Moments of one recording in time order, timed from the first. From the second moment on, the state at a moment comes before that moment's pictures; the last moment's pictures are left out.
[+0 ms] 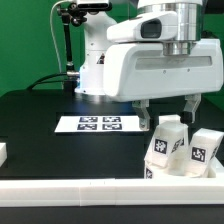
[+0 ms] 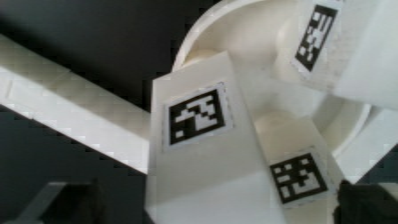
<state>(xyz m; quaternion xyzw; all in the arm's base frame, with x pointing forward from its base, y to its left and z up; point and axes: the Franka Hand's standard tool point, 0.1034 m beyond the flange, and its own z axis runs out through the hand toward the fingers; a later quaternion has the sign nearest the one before) 0.633 0.063 0.096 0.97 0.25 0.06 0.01</state>
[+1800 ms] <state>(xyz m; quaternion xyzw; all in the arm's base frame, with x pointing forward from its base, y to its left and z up) 0.634 0.052 0.091 0.98 -0.14 0.11 -0.01</state>
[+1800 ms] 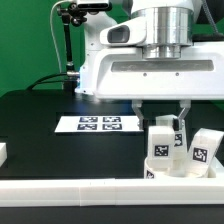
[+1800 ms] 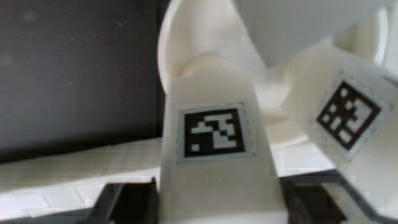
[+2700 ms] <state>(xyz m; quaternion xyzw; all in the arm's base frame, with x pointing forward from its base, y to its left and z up) 0.636 0.060 0.092 0.88 -0.47 0.10 -0.05</state>
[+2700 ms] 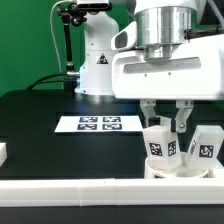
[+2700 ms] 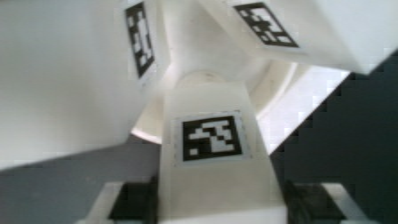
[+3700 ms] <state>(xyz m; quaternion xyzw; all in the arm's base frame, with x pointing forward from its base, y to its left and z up) 0.638 0.065 0.091 0.63 -0.76 0.05 -0.12</state>
